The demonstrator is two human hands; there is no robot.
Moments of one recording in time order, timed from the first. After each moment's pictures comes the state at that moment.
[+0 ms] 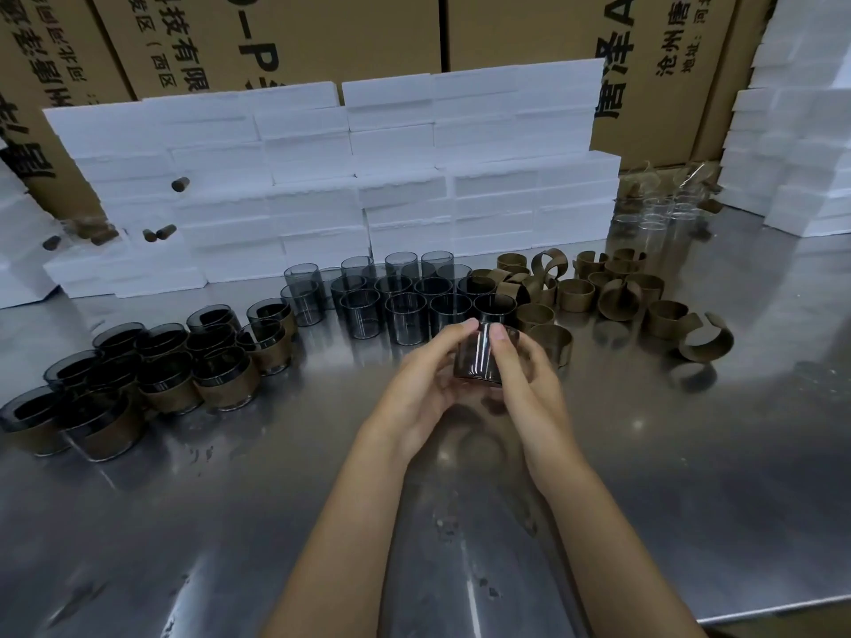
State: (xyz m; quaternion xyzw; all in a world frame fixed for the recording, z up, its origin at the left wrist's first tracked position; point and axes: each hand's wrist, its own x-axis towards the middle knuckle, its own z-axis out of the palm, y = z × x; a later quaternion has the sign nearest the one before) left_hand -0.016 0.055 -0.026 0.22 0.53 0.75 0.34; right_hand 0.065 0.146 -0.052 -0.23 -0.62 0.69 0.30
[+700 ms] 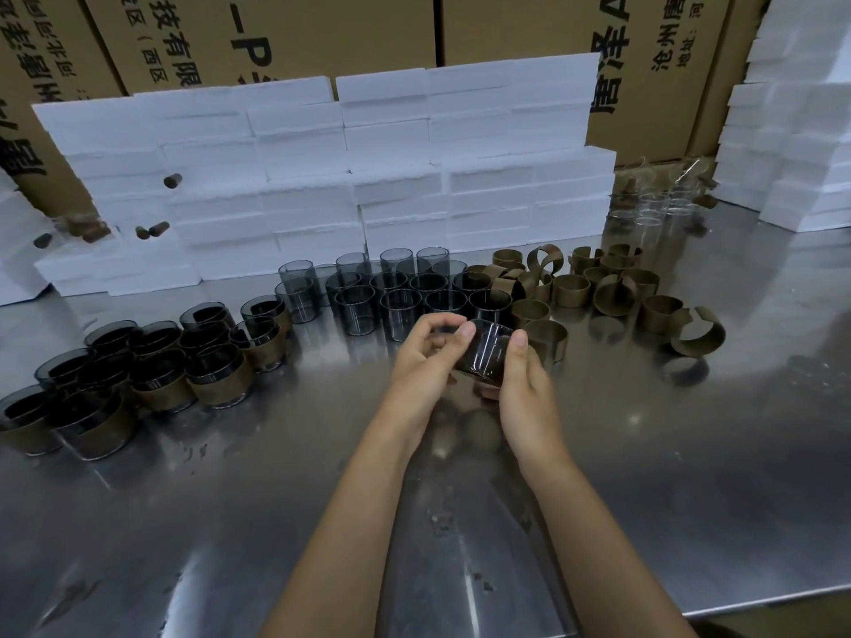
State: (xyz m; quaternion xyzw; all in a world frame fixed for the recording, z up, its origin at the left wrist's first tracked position) left_hand -0.016 0.064 -0.038 0.22 0.62 0.73 0.18; right_hand 0.062 0.146 -0.062 -0.26 -0.66 0.63 0.32
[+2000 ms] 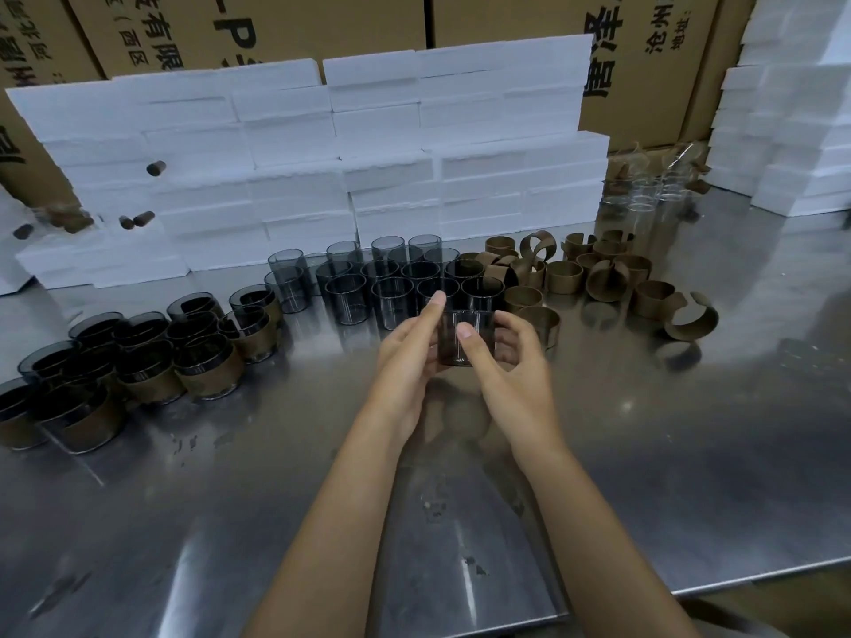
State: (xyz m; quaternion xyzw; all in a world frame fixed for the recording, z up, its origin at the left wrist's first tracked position) left_hand -0.013 0.062 -0.031 0.13 0.57 0.77 0.25; right_hand 0.061 0.147 -0.062 -0.21 -0.66 0.62 0.36
